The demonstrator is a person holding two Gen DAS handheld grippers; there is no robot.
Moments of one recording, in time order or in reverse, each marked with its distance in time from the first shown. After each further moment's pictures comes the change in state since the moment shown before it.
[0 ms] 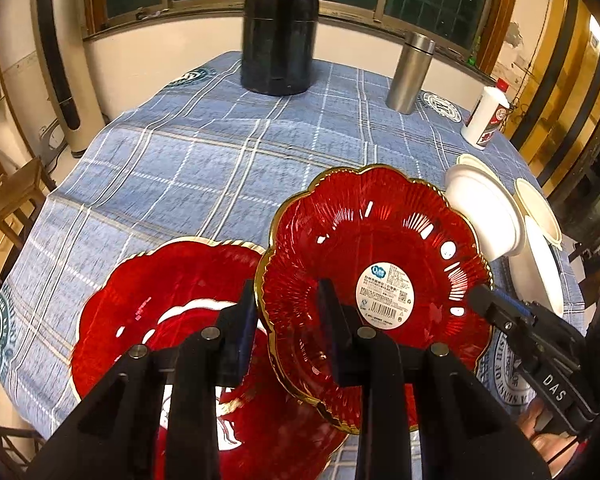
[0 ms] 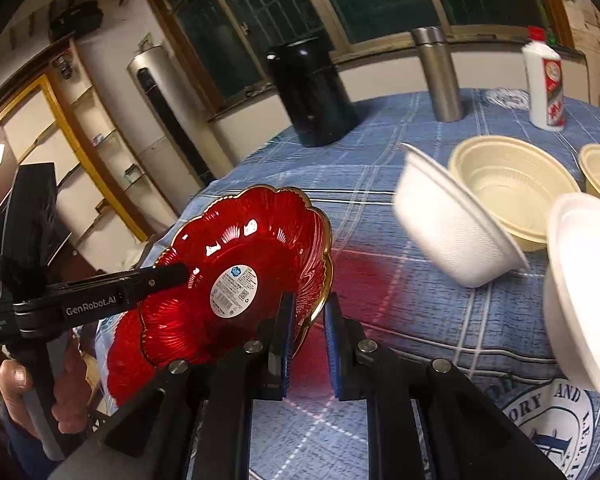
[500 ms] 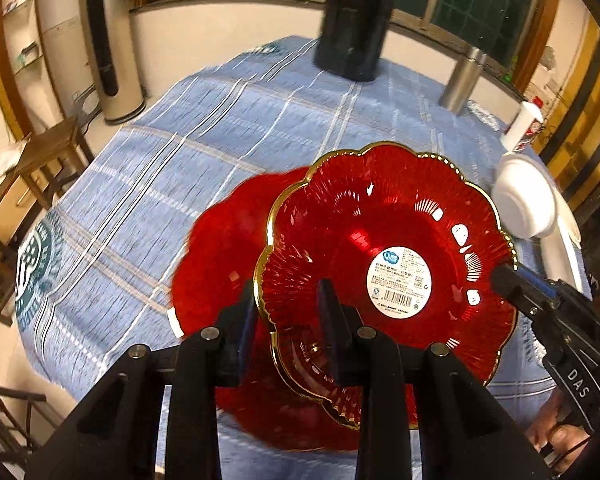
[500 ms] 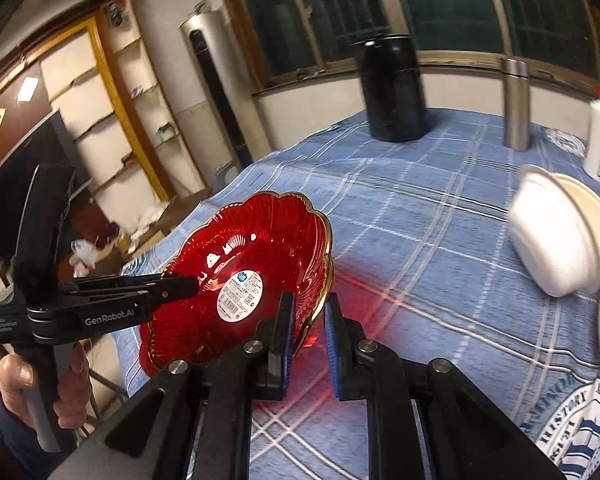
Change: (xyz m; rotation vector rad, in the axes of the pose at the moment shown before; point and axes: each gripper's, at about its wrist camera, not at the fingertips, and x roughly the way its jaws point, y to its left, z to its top) left arm -0.018 0.087 -0.055 -0.121 0.026 0.064; right arm 0.021 0.099 -0.027 -0.209 0.062 0.019
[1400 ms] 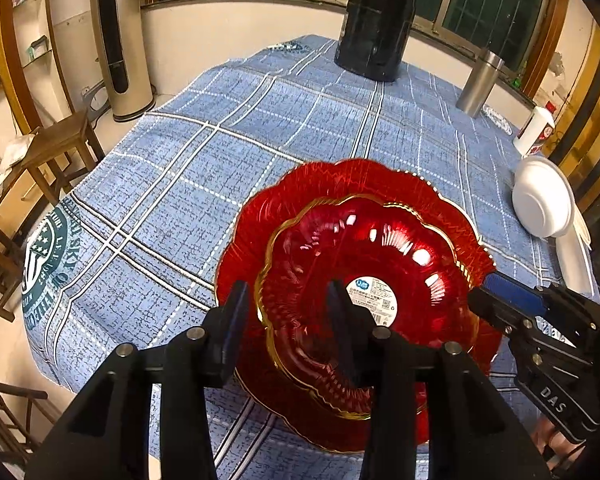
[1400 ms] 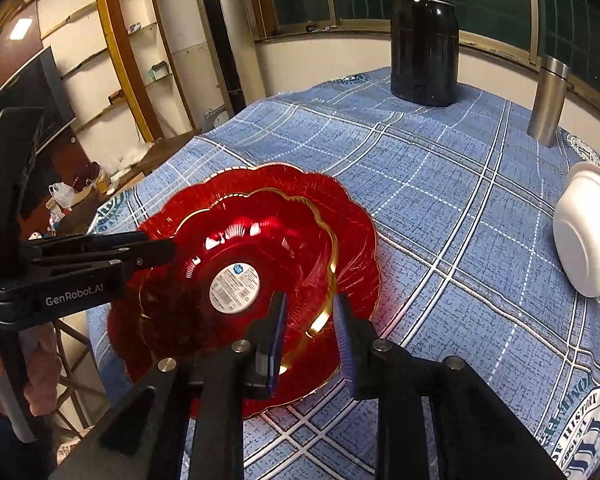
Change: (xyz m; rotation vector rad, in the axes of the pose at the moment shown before) left arm 0.002 0.030 -0.005 -0.010 -0.026 0.003; right arm 0.040 0.037 -0.004 -0.077 0.142 -0.059
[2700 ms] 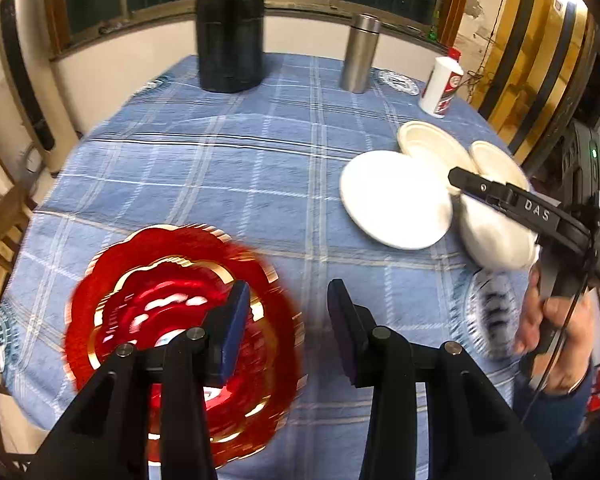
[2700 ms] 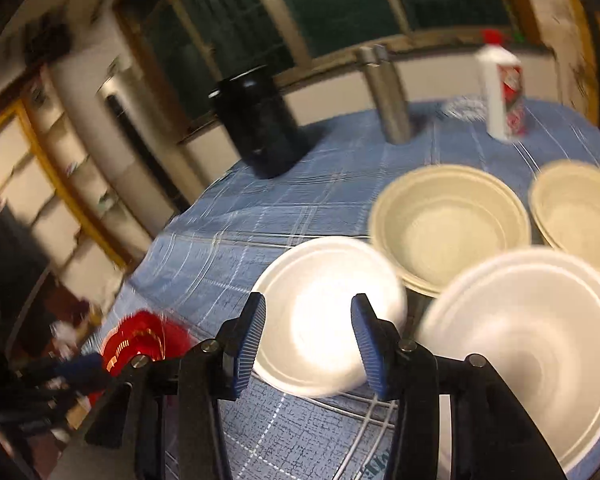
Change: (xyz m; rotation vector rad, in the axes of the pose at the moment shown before) left arm -0.013 -0.162 0.035 0.250 0.047 -0.156; right arm -0.076 -0.231 0.004 0.480 -0.233 -0.016
